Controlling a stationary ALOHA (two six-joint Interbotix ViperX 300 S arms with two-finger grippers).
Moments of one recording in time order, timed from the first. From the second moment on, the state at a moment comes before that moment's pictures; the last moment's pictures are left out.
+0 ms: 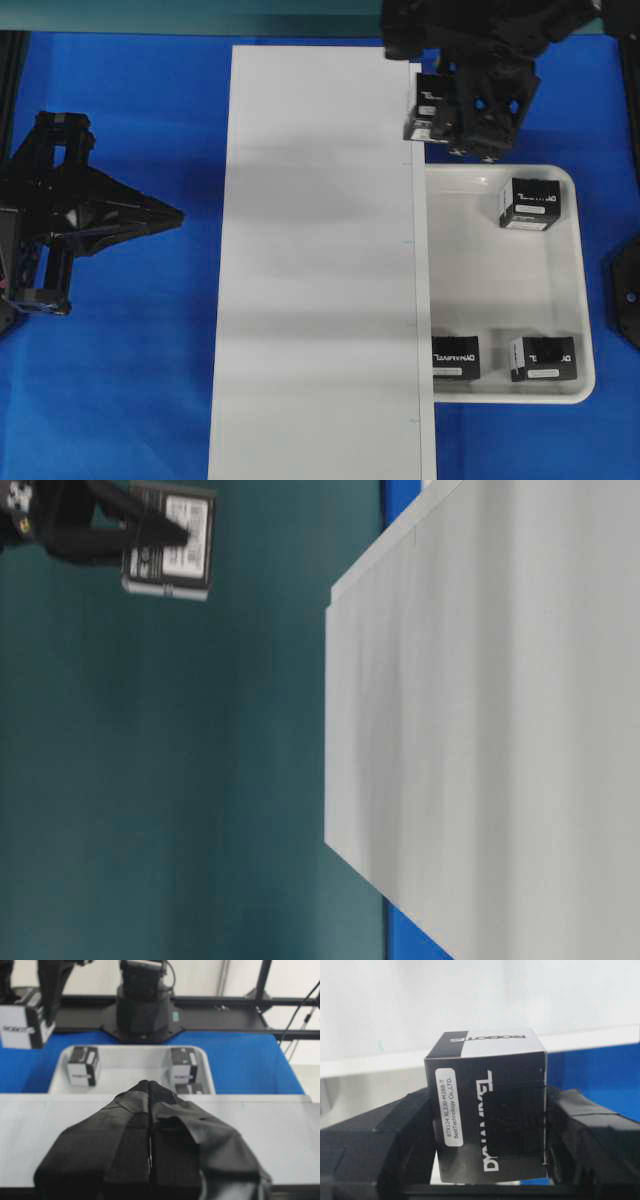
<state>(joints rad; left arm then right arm) -0.02 -0.75 0.89 0.01 -0.08 -0.02 -0.43 -0.13 0.18 0.12 1.20 -0.36</state>
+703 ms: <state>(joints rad) -0.02 -0.75 0.89 0.01 -0.07 -0.02 -0.44 0.07 0.17 0.10 1.10 -0.42</state>
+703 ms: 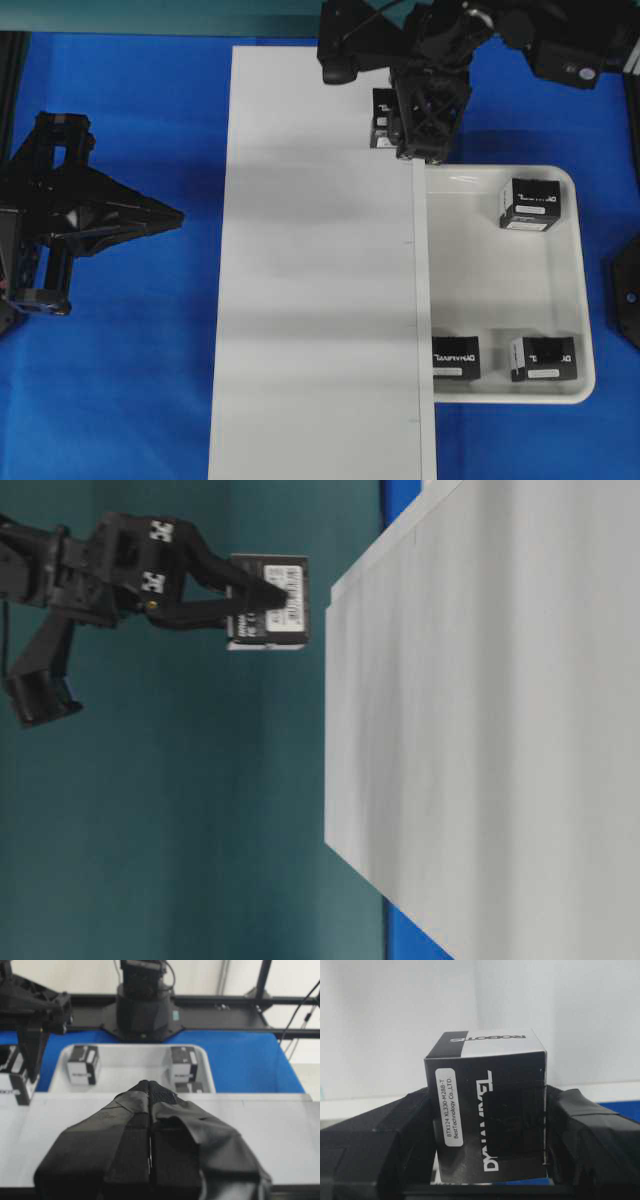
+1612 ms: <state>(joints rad) -0.02 -0.75 0.89 0.01 -0.06 -0.02 -0.44 0.12 0.24 0.10 0.97 -0.42</state>
